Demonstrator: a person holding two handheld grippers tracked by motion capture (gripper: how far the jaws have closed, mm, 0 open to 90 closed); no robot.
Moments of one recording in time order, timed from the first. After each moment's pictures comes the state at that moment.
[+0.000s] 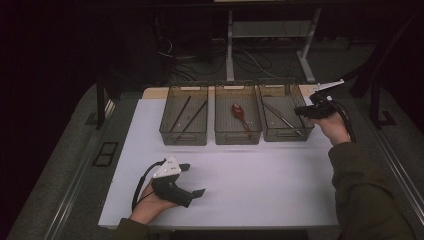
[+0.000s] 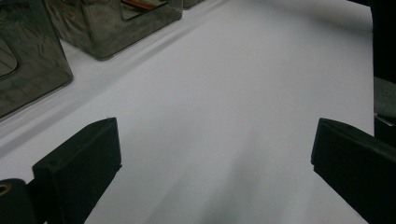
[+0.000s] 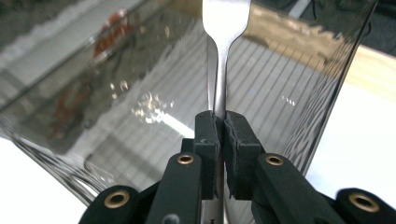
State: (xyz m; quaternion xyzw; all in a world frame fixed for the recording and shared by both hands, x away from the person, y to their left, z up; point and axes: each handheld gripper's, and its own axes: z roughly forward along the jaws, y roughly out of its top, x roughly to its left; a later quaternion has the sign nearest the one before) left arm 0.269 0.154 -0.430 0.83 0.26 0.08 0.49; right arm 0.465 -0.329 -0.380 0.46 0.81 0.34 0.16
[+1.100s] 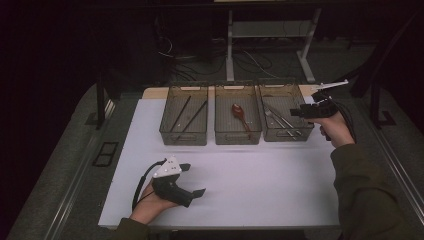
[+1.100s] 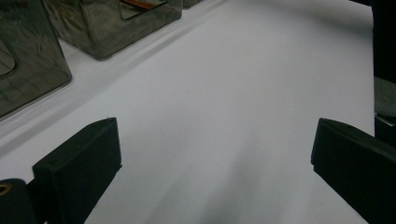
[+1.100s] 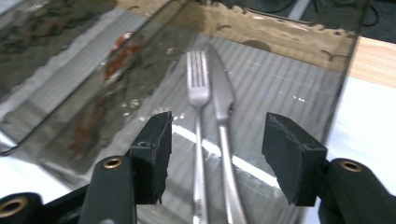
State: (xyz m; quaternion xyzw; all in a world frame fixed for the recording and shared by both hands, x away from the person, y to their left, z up) left arm 0.270 0.152 -0.431 0.83 0.26 0.08 0.49; right arm 0.458 -0.329 -0.376 0.49 0.77 0.38 0.14
